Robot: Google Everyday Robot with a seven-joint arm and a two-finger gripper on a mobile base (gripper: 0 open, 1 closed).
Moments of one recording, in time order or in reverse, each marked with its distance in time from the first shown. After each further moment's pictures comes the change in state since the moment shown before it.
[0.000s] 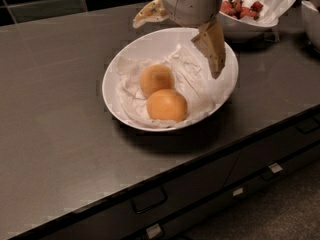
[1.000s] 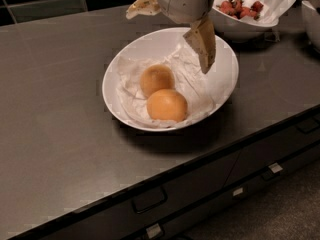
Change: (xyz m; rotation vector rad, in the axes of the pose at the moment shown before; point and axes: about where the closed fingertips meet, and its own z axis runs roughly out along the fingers) arm 0.005 -0.024 0.001 0.086 0.025 -0.020
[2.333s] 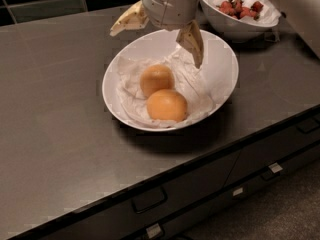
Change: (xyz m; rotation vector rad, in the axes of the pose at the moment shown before) arm -0.004 -0.017 0.030 -0.017 -0.056 -0.364
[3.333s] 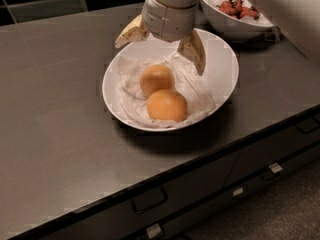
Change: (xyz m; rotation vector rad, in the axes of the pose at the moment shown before) arm 0.000 0.014 0.018 -0.069 0.043 0.013
